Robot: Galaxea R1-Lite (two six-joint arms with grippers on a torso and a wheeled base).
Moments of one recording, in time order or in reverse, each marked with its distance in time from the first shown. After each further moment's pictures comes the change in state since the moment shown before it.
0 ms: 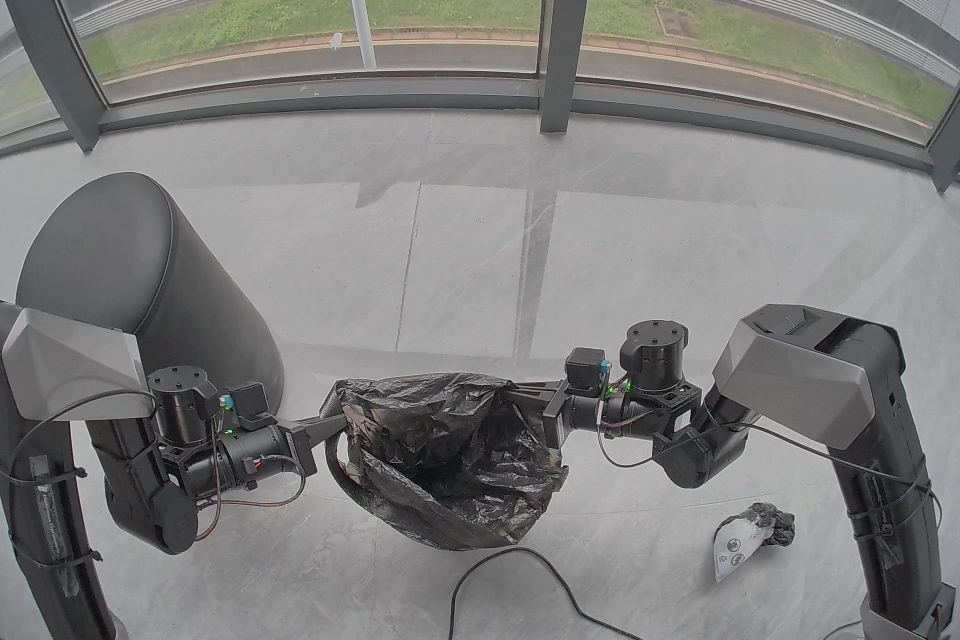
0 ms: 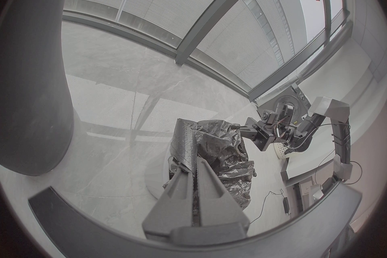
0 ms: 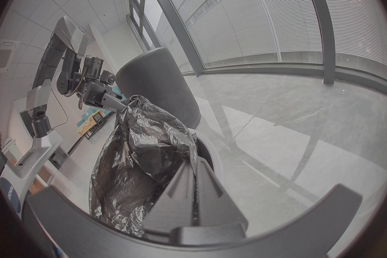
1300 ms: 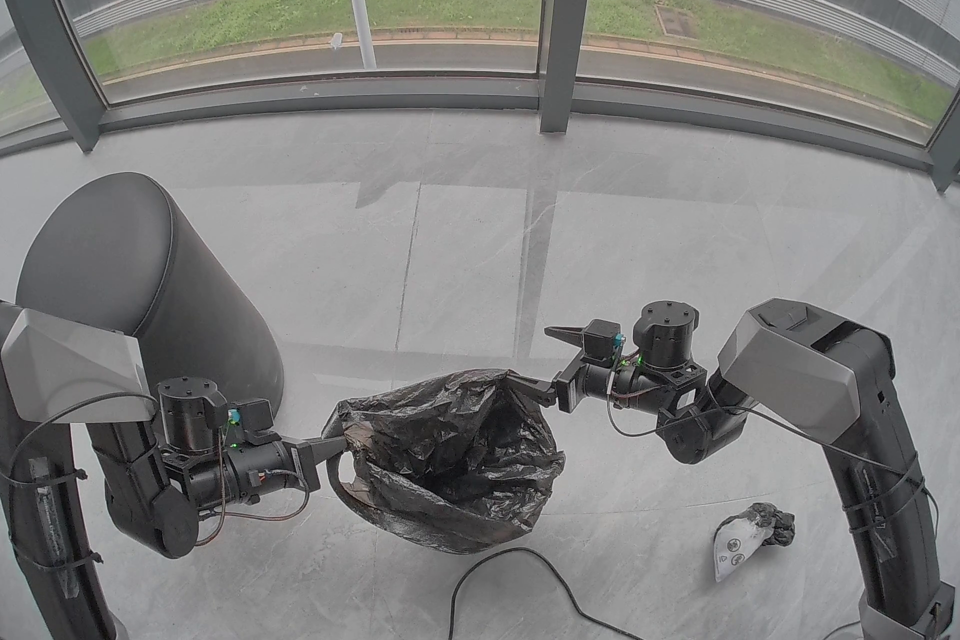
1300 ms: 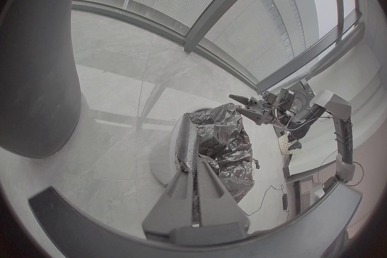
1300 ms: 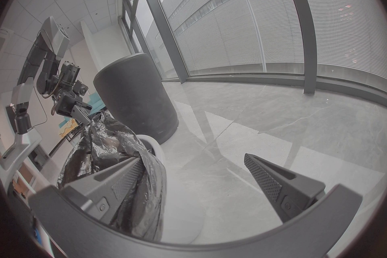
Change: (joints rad) left arm -0.014 -0.004 0.019 0.101 0.049 0.013; right arm -0.072 0.067 -0.155 0.006 -0.051 -0.006
